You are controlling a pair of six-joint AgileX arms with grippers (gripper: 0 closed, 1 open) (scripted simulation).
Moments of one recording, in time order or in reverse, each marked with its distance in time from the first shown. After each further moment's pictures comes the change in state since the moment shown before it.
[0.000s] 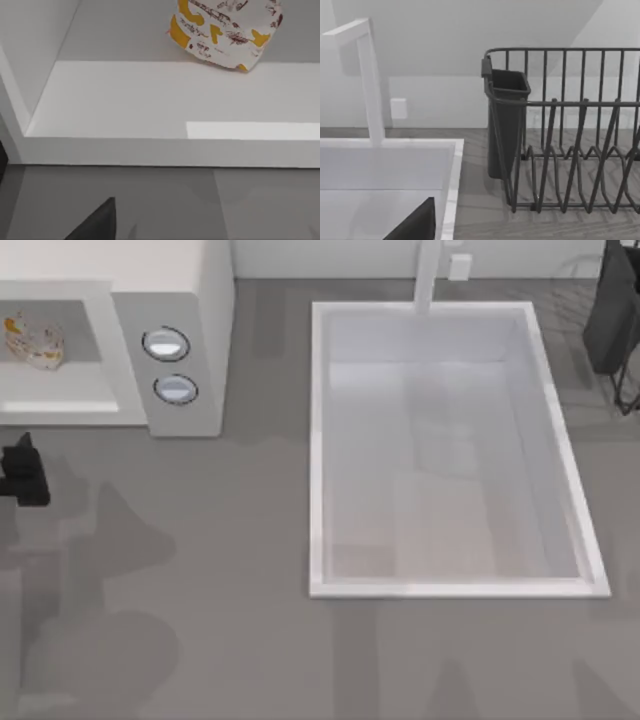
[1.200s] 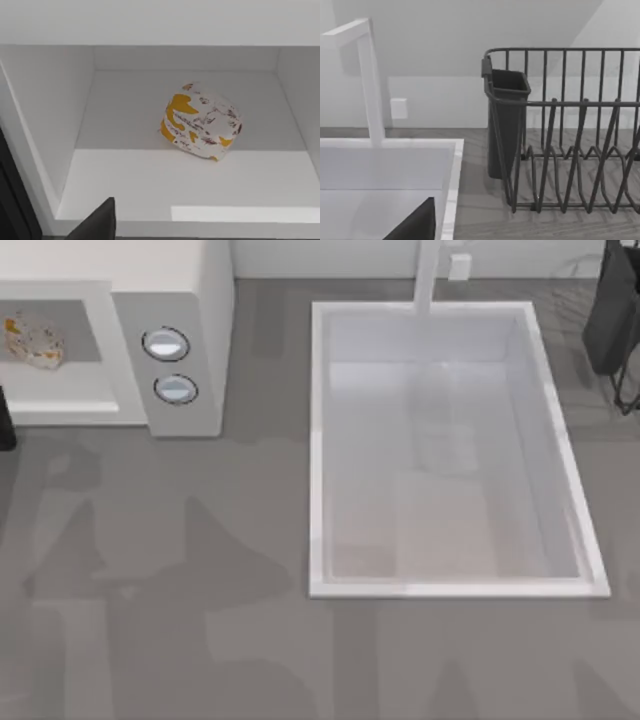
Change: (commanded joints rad) left arm -0.016 -0.519 0.078 -0.579 -0.020 -0.008; right arm 0.000 0.000 0.000 0.000 0.000 0.000
